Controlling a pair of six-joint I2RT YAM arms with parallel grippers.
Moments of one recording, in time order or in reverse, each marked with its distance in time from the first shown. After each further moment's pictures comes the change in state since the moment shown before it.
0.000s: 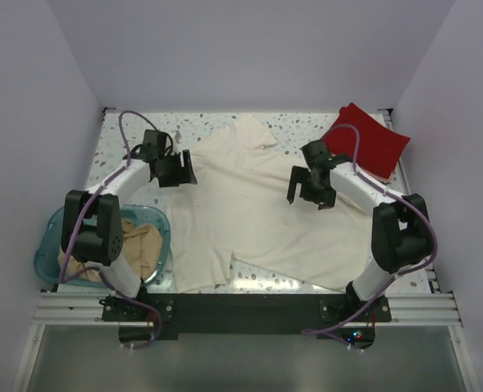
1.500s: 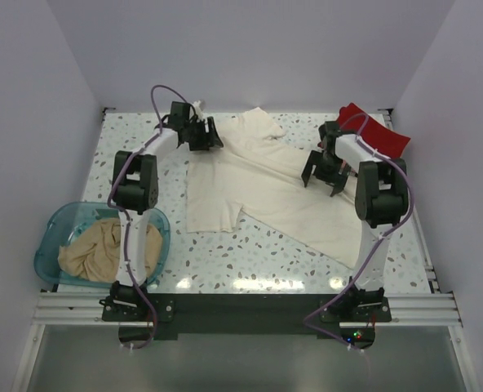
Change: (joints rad) left arm -0.032 0.704 0.733 0.109 0.204 -0.044; right arm -0.211 0.446 0.383 -0.134 -0.011 0.019
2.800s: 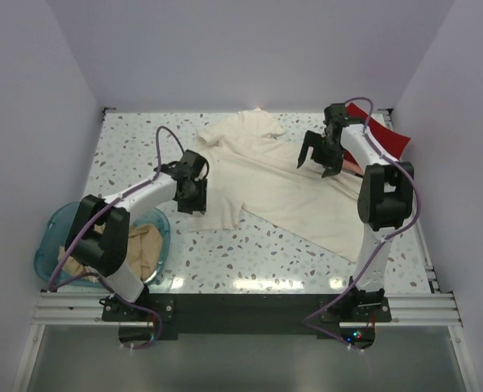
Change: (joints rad) left arm -0.259 -0.735 -0.822 -0.317 -0.478 -0.107; right arm -0.010 -0.029 0.154 -0.012 -0.217 -0.113
